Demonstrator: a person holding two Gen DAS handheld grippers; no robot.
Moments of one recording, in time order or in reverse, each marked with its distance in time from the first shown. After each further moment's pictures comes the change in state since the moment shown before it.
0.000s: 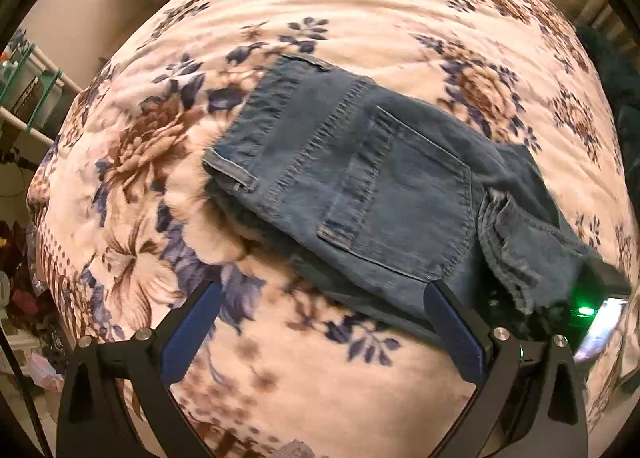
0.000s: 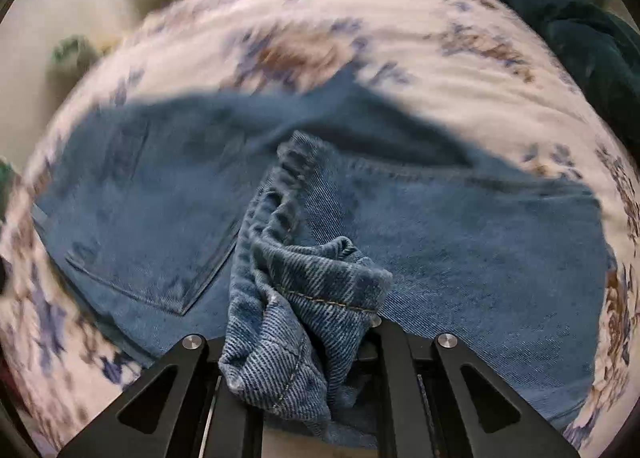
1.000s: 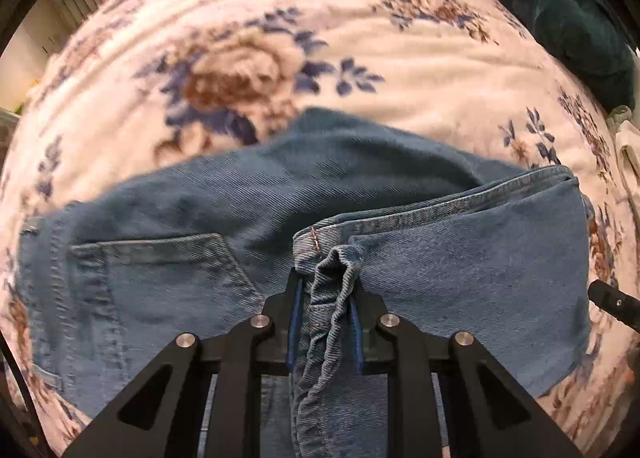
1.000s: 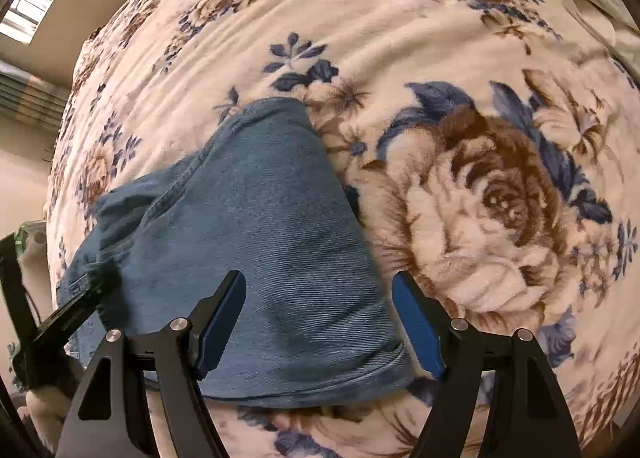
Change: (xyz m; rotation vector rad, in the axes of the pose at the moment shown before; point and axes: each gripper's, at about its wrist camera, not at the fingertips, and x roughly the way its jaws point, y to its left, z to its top) left arm 0.080 -0.199 0.033 0.580 -0.049 -0.174; right arm -0.031 -0.291 -0.050 0.682 0.149 0.101
